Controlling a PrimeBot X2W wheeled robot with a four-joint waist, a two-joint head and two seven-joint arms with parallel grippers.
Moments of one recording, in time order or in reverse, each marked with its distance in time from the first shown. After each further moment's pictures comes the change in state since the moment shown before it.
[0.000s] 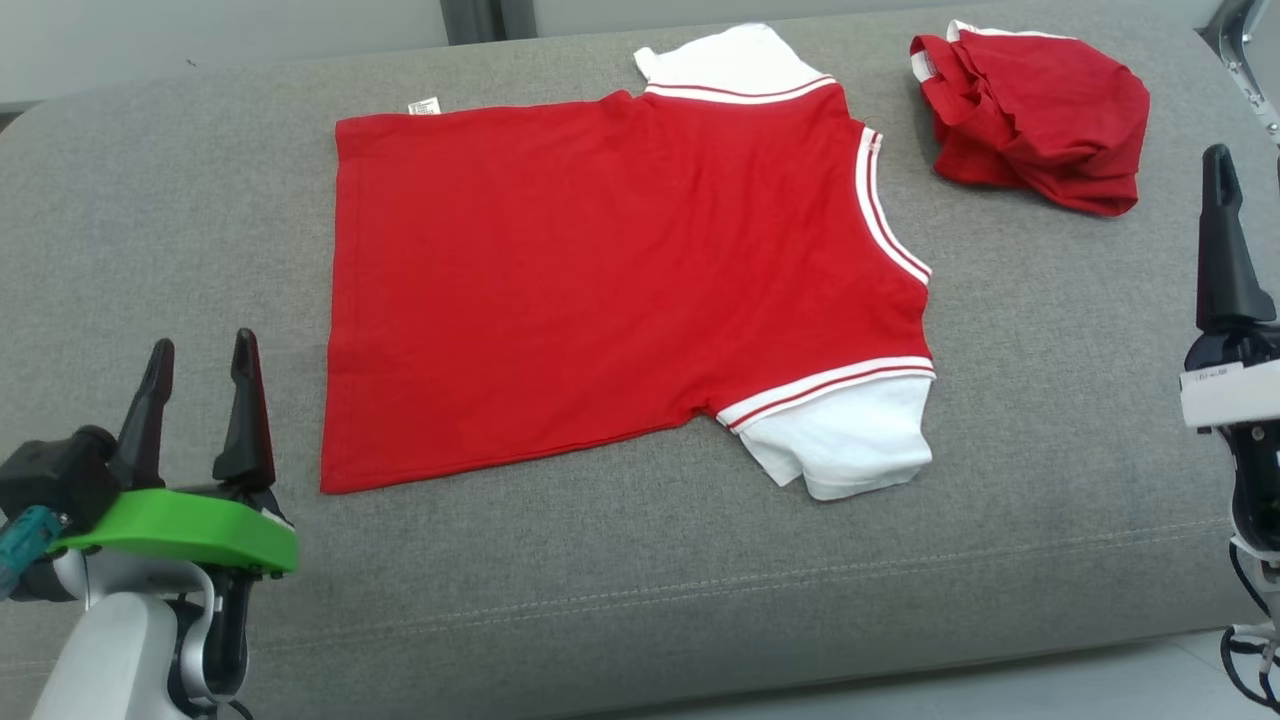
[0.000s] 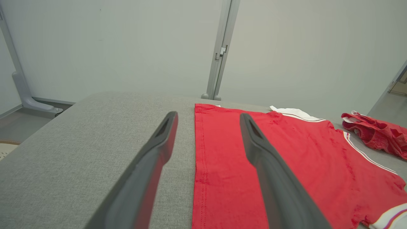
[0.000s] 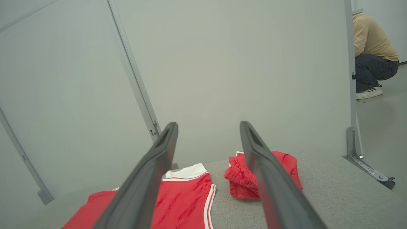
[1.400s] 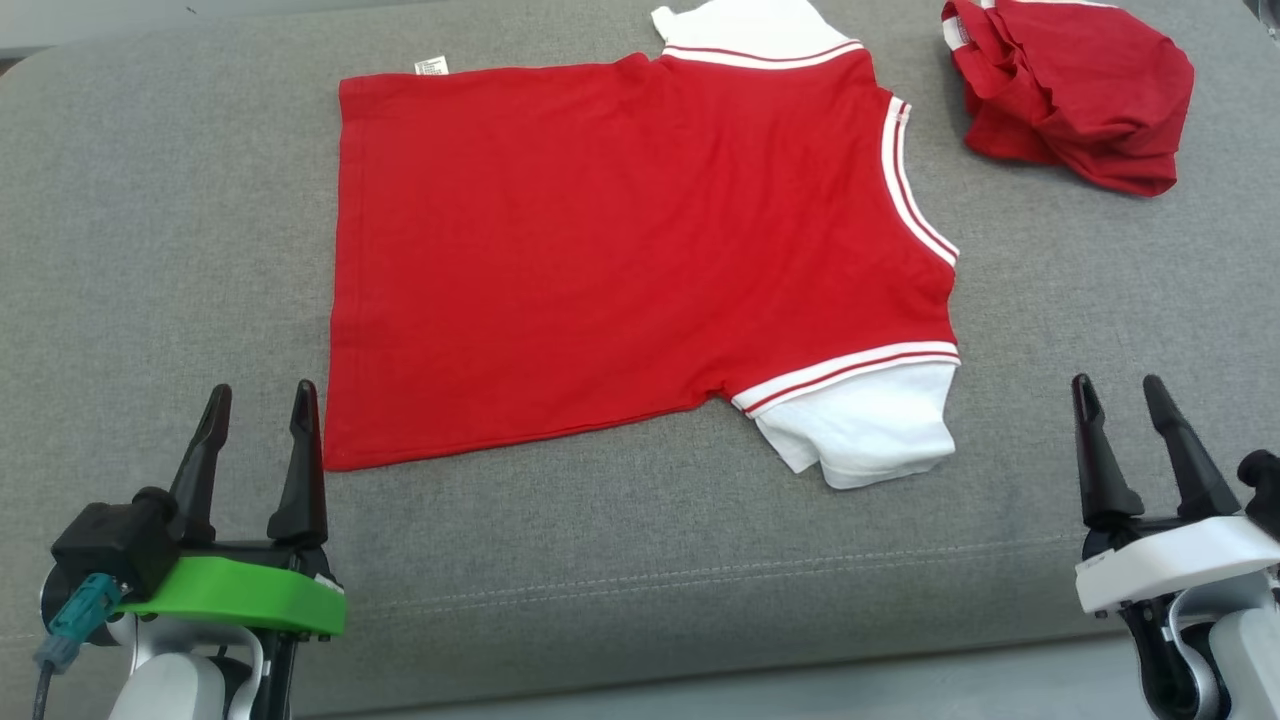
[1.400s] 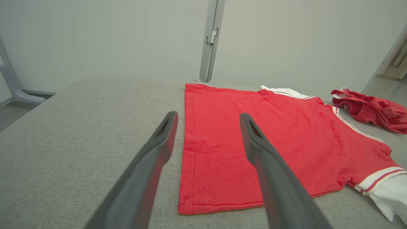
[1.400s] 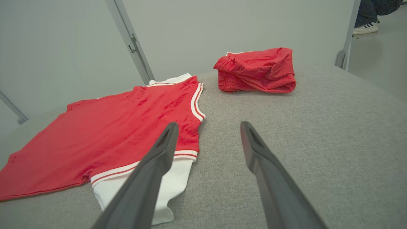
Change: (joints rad) left arm 0.136 -0.095 0.067 -0.122 0.148 -0.054 0.000; right arm 0.234 0.142 0.002 0.071 -0.221 0.023 0.000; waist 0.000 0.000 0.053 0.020
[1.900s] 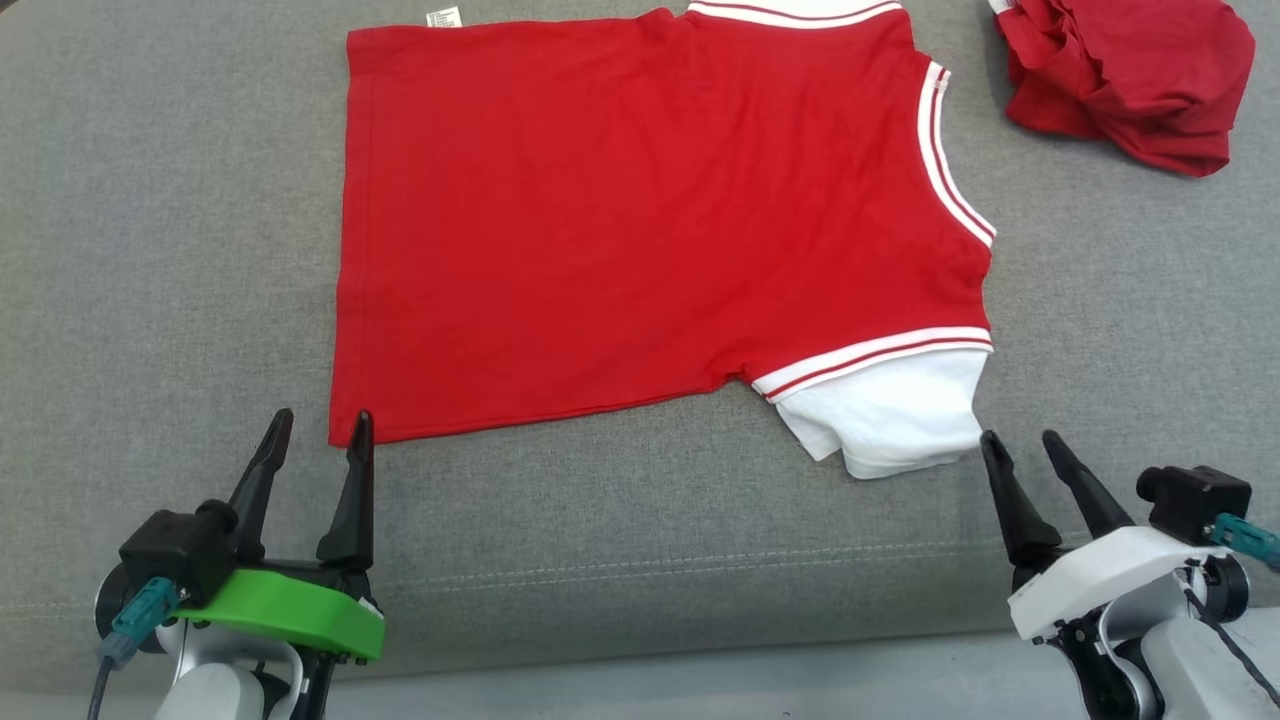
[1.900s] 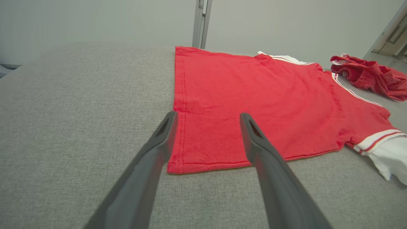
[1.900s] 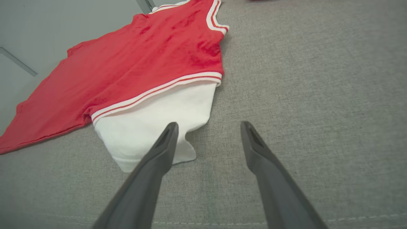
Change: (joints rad) left arm 0.000 -0.013 -0.067 0.057 0.024 -0.039 0.000; right arm -0.042 0.042 0.089 0.185 0.063 0.060 0.072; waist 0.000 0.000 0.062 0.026
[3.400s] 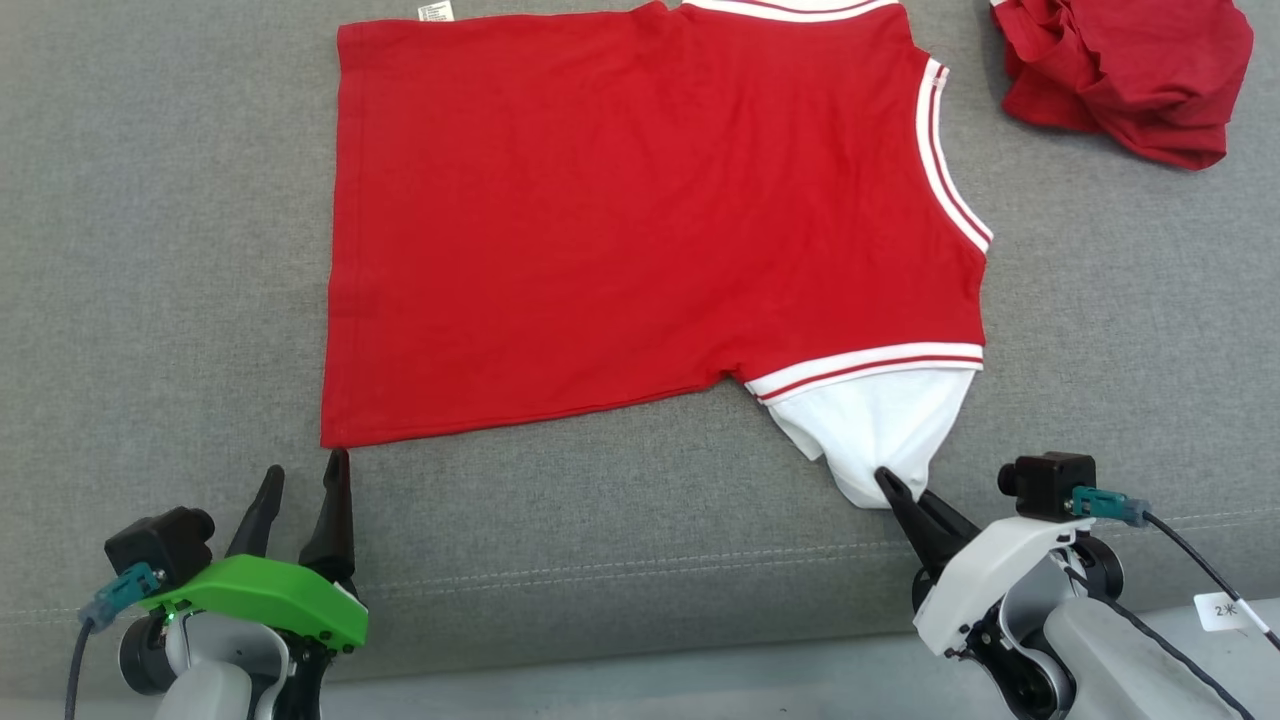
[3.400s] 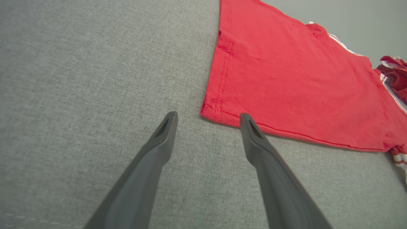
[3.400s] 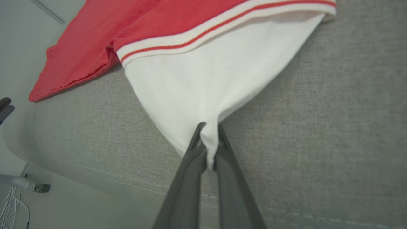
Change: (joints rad) left arm -0.076 -0.062 0.066 0.277 -0.193 -0.022 0.086; right arm -0.162 -0.014 0.320 0.186 0.156 0.035 0.076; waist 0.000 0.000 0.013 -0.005
